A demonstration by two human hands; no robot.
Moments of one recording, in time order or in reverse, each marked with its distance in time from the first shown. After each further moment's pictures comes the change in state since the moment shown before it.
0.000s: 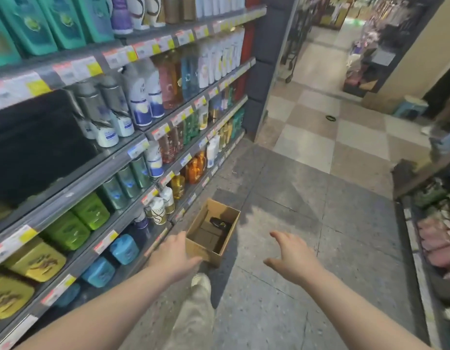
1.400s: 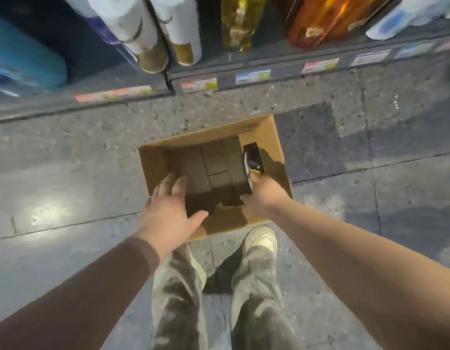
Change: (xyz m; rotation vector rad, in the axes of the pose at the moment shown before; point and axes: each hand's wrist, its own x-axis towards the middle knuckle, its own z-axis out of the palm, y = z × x) left_hand 0.491 0.022 0.355 -0.522 -0.119 -0.834; right_hand 0.695 0.058 0.378 -0.452 -0.850 -0.517
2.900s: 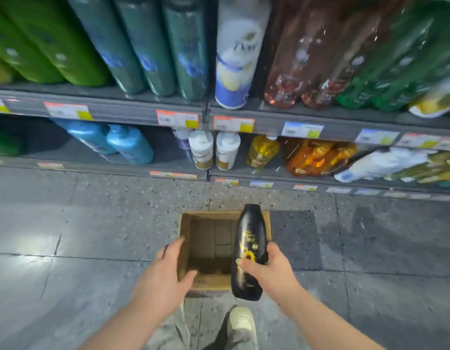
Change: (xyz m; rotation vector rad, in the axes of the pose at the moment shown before) left_hand -0.152 0.000 -0.104 -0.439 0.210 -0.080; right_hand -0.205 -0.065 -0.093 0.786 0.158 -0.125
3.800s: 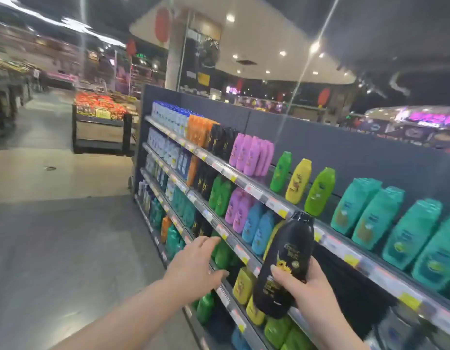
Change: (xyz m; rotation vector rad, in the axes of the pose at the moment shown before) left_hand -0.401 -0.054 -0.457 -0.084 1.162 -0.037; right_hand -0.445 -0.437 0.207 -0.136 -0.656 -1.093
